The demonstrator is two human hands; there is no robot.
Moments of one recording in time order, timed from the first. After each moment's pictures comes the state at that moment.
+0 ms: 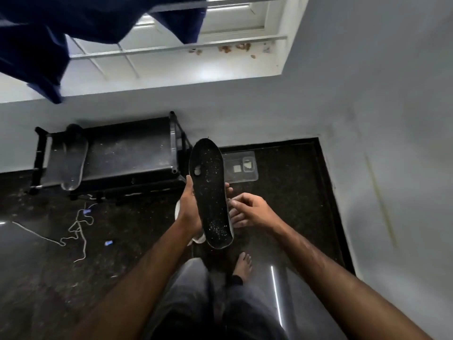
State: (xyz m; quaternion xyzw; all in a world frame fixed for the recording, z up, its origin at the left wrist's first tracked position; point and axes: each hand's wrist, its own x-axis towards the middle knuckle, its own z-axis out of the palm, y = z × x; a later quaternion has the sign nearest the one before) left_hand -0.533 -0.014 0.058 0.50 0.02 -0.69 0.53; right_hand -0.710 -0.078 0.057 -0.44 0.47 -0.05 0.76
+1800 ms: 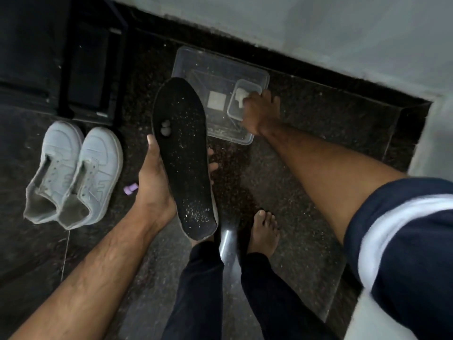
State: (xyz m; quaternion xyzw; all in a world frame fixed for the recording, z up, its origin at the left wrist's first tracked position) left_hand -0.637 -0.179 -0.472 0.52 0.15 -0.58 0.60; right_hand -0.699 -0.421 -0.588 -0.88 0.34 0.29 0.14
